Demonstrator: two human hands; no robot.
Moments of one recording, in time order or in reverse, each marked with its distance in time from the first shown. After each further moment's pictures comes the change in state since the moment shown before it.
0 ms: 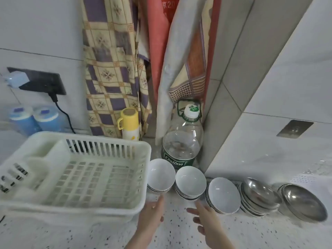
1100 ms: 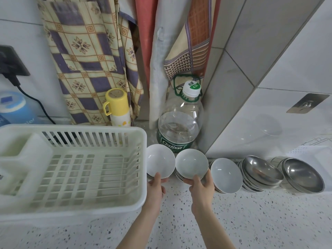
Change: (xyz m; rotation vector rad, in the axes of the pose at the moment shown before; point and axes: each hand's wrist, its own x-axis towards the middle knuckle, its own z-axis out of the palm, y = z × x) left_hand 0.043 0.014 0.012 -0.377 0.056 0.039; right_hand 0.014 -0.012 0.054 0.406 0.277 -0.363
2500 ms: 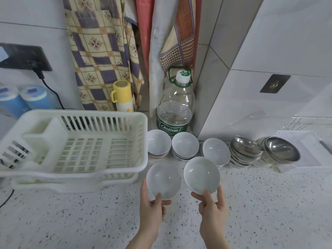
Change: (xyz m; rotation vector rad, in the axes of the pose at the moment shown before) left_hand -0.107 -0.072 -0.076 0.124 -0.175 0.115; right_hand -0.098 0.041 -0.108 0.155 0.051 0.019
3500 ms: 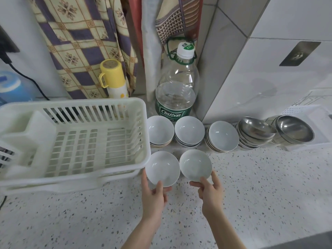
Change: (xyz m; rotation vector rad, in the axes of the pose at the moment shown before) left_hand 0.035 -0.009 -0.010 0.024 -0.021 -0.073; right_hand 0.038 0.036 0.021 -0.139 -0.013 0.166
